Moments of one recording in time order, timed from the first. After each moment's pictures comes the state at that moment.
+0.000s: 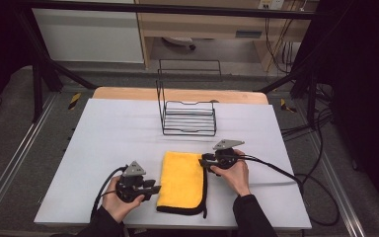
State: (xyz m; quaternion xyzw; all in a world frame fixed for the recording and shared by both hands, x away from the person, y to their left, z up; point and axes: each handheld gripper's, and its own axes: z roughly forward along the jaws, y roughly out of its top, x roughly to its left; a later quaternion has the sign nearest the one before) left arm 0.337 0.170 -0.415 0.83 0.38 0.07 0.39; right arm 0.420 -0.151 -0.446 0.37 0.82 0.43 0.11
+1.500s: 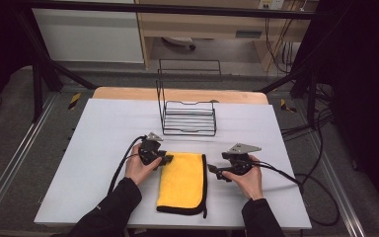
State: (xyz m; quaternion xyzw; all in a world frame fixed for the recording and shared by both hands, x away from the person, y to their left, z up) left arm 0.446 0.130 -0.446 0.83 0.41 0.07 0.37; right arm 0.400 -0.185 -0.441 0.39 0.80 0.45 0.13
